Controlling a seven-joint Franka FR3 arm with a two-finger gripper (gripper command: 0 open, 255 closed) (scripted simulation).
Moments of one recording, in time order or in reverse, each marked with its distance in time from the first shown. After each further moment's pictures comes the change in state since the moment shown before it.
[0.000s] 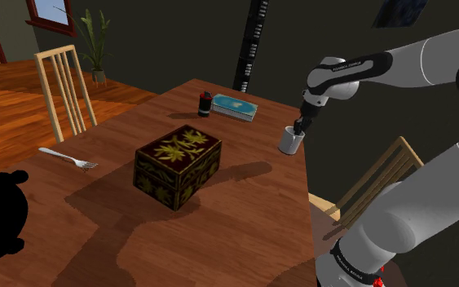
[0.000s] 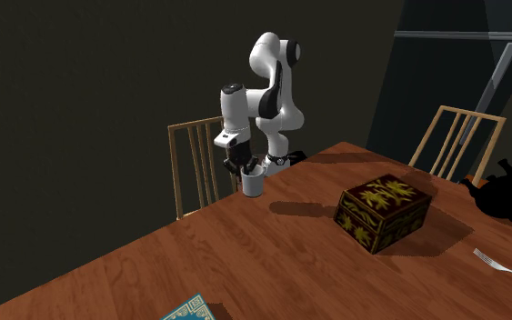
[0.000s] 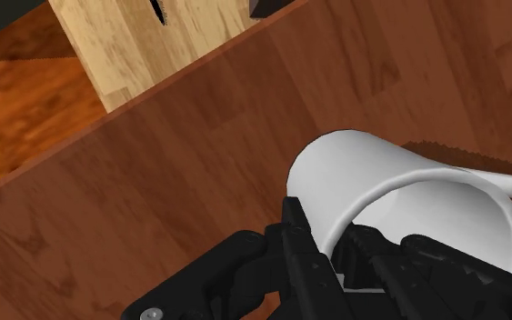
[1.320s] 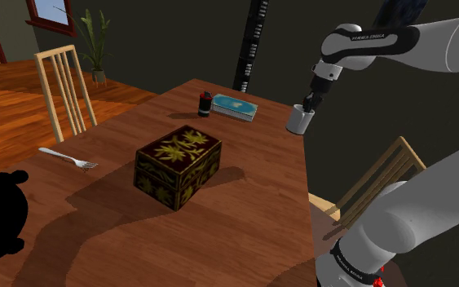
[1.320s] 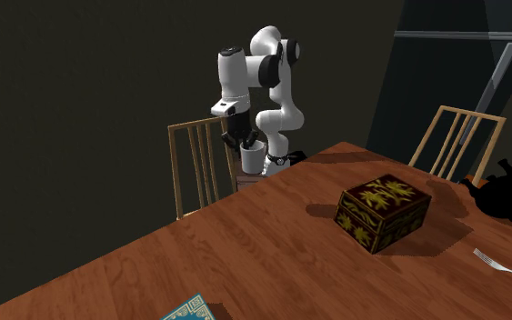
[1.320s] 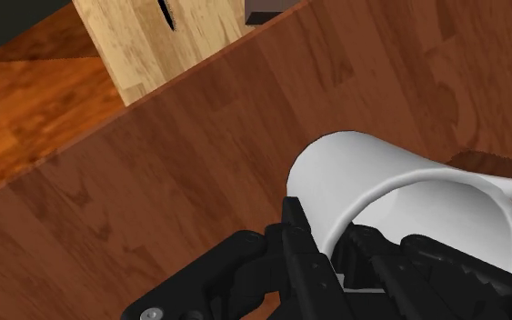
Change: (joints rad) arm 0.002 -0.068 0.029 0.211 -0.018 -0.274 0.033
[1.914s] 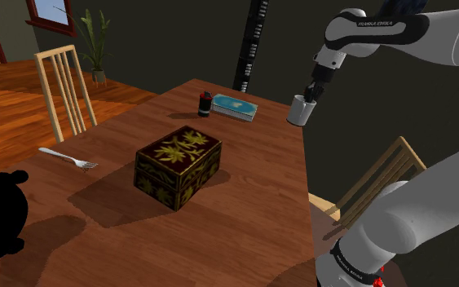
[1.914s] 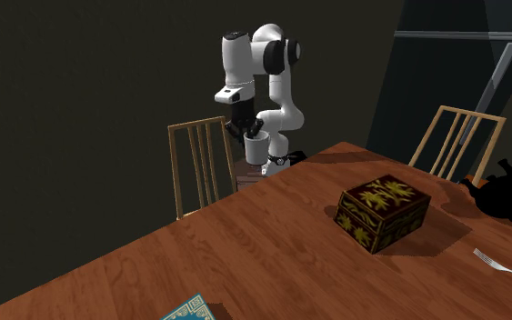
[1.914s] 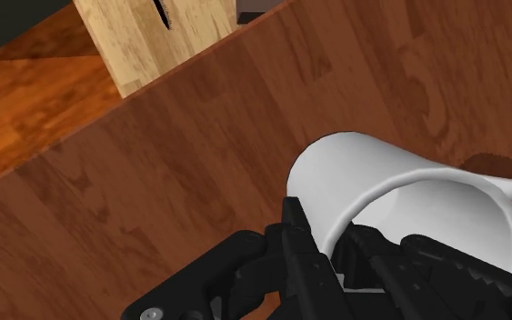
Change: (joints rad) arm 0.013 -0.010 0.027 0.091 0.005 -0.101 0.034
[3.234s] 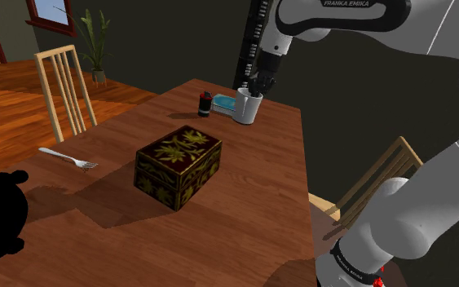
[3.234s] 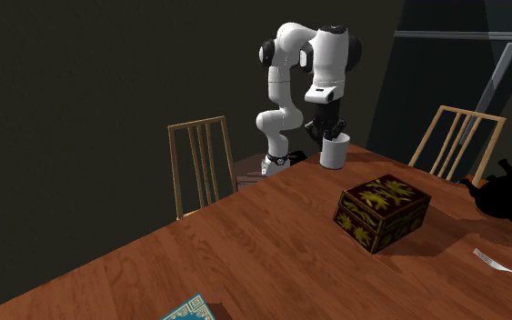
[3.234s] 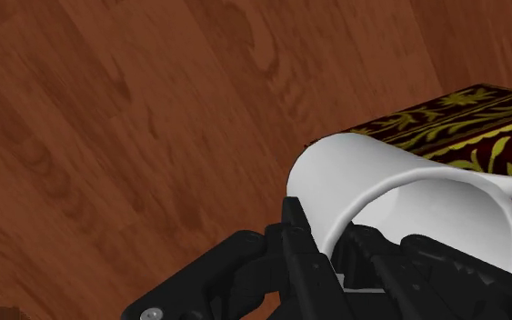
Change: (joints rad) arm 0.185 0.087 0.309 0.092 0.095 0.006 0.464
